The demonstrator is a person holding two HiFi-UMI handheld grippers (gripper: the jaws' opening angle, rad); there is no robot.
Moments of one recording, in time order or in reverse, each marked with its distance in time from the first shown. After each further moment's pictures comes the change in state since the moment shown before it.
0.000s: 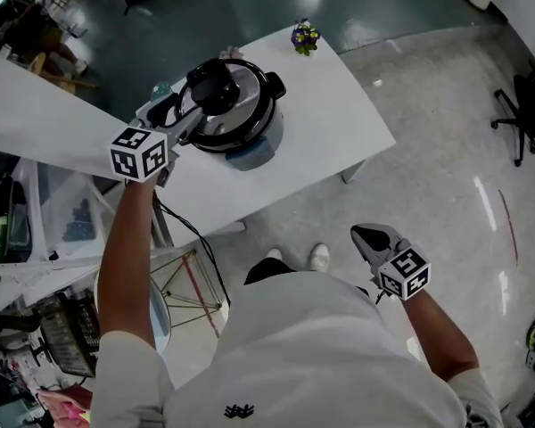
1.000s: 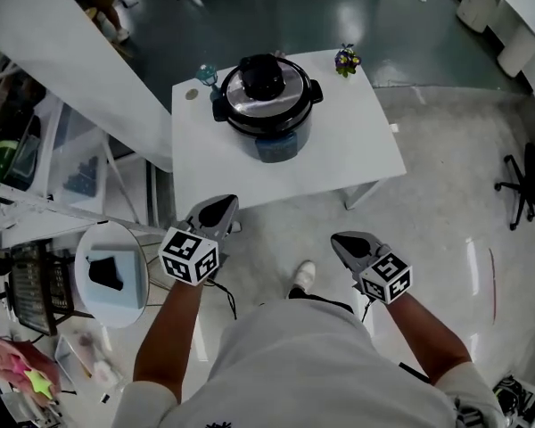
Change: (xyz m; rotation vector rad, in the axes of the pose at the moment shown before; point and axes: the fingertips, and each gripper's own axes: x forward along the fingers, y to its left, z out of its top) left arm -0.139 -0.196 -0.119 -0.305 -0.078 0.130; right arm 0.025 0.066 0.012 -0.168 0.033 0.222
